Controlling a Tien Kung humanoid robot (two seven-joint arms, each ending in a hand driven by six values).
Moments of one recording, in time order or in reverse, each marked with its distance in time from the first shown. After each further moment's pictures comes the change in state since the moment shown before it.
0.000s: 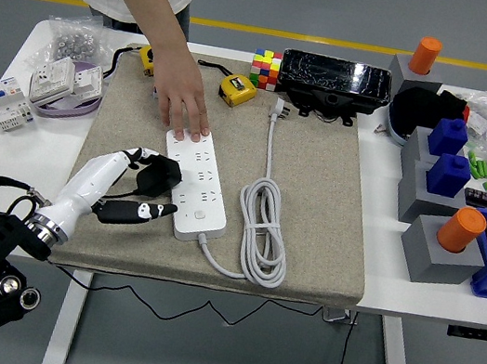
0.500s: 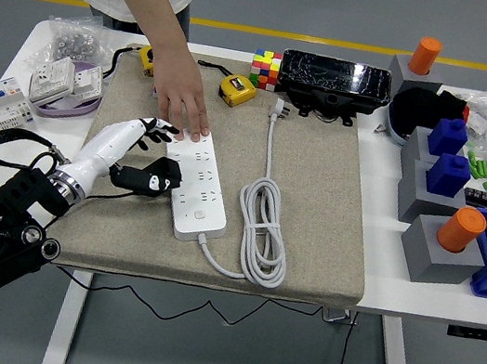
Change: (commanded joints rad) left arm -0.171 -0.036 0.003 0.118 -0.051 -0.051 -0.013; right arm 0.005 0.000 -0.004 -0.001 0.003 0.000 -0.001
